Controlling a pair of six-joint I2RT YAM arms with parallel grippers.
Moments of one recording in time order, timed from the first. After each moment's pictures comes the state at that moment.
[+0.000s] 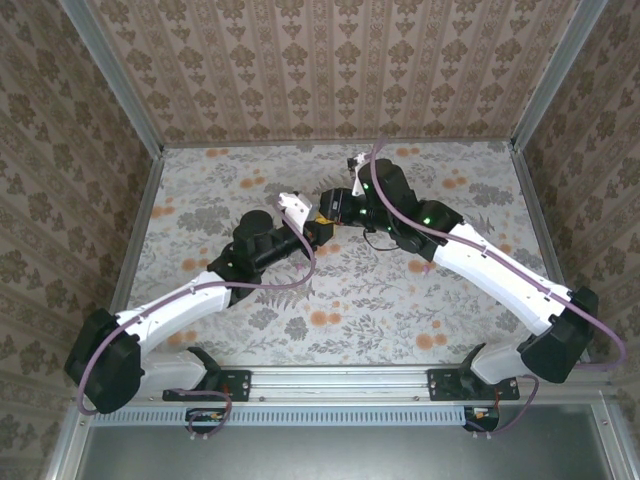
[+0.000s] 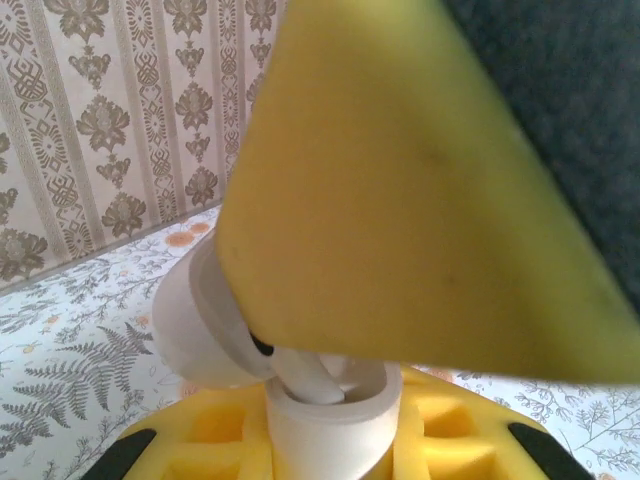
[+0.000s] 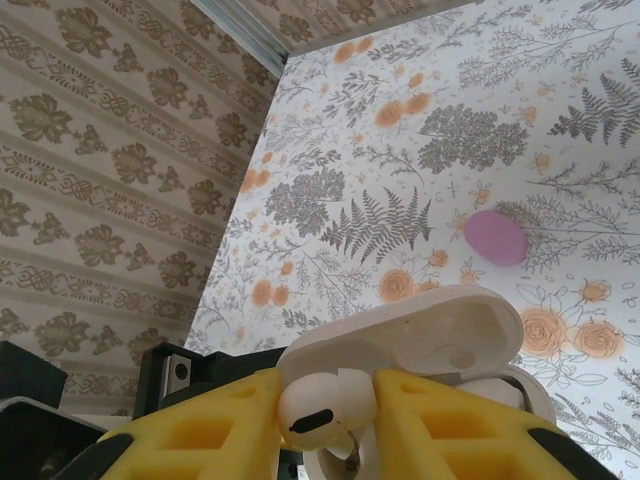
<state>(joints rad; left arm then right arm) -0.77 1.22 0.73 0.39 0.25 -0.08 0.74 1.42 1.40 -0.48 -0.04 0.74</state>
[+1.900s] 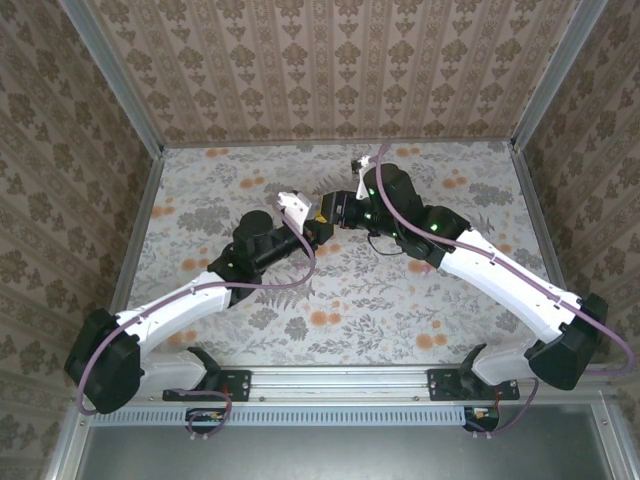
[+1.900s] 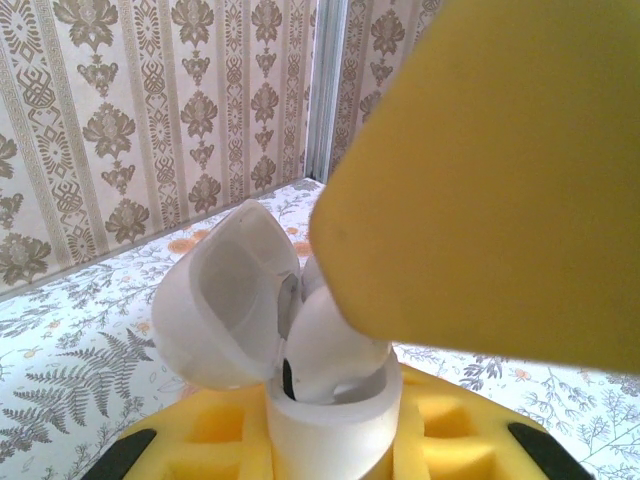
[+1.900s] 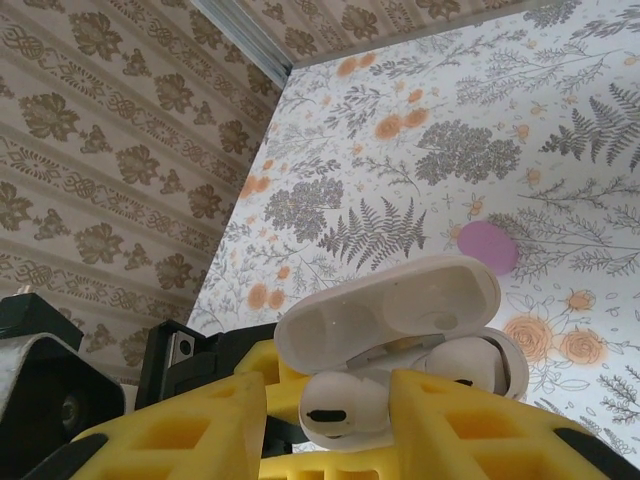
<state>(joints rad) -0.77 1.22 0.73 0.41 0.24 -0.10 0.75 1.36 1.37 -0.48 0.00 0.70</state>
